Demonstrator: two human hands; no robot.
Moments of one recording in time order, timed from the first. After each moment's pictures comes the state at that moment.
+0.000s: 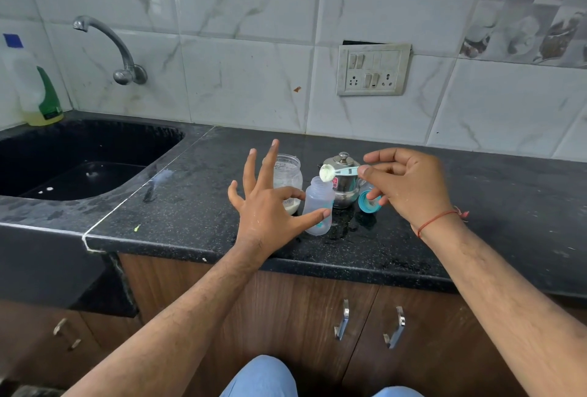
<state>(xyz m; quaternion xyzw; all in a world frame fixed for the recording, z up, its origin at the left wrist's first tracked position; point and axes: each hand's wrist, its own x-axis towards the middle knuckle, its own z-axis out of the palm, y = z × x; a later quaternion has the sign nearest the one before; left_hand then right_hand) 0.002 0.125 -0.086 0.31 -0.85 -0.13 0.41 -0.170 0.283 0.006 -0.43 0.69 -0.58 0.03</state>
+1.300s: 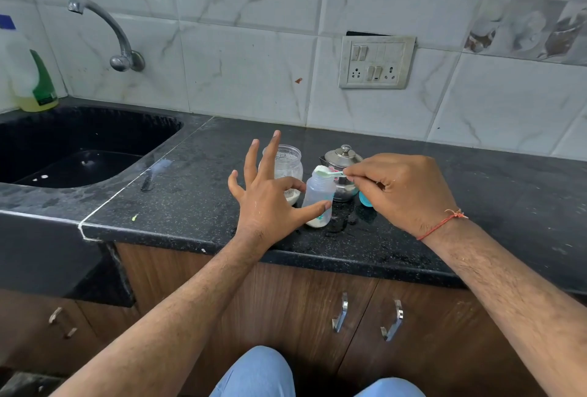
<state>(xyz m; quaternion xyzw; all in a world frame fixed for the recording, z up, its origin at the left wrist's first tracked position) 0.001 0.124 -0.085 0.32 -0.85 -0.12 0.40 -0.159 0.292 0.005 -0.67 0.61 -0.28 -0.33</state>
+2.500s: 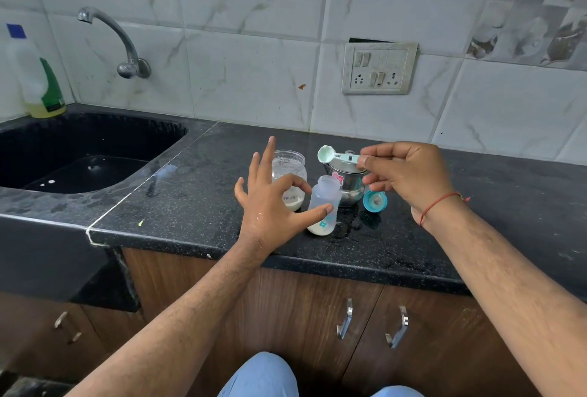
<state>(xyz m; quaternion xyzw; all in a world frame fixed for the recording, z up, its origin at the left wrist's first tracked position) 0.006 0.121 -0.088 0.27 -0.82 -0.22 0.46 -0.165 0.269 0.022 -0.41 0.67 -0.61 0.13</state>
